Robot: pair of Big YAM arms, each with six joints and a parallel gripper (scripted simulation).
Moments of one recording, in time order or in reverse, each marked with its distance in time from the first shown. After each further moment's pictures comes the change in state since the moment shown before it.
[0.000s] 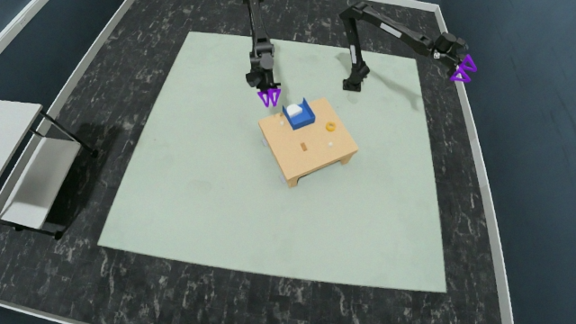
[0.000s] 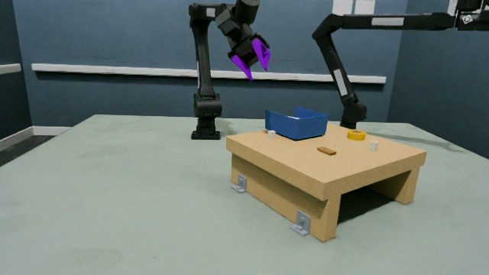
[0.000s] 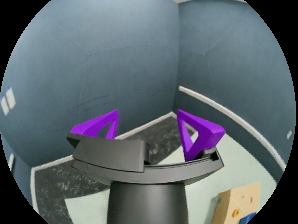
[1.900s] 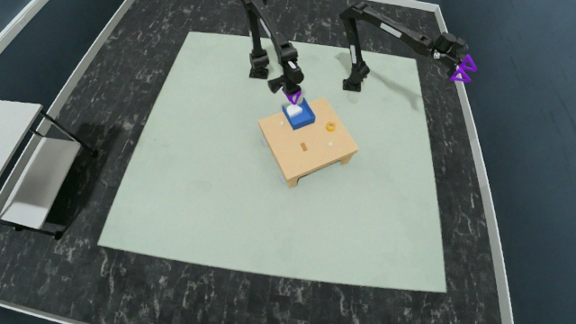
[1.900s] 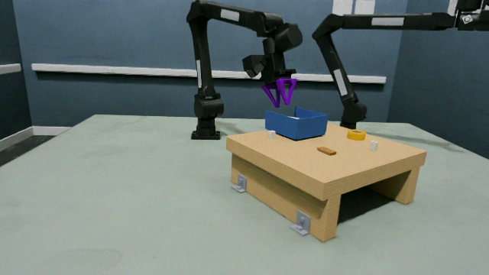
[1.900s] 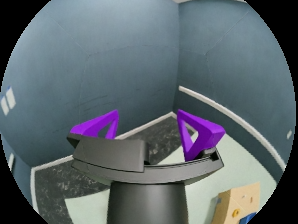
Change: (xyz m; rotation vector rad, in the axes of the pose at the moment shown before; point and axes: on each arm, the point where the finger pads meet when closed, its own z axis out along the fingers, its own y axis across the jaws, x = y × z) left arm 0.000 0.000 0.000 0.000 0.000 0.000; right arm 0.176 -0.017 -0.004 0.468 0.340 0.480
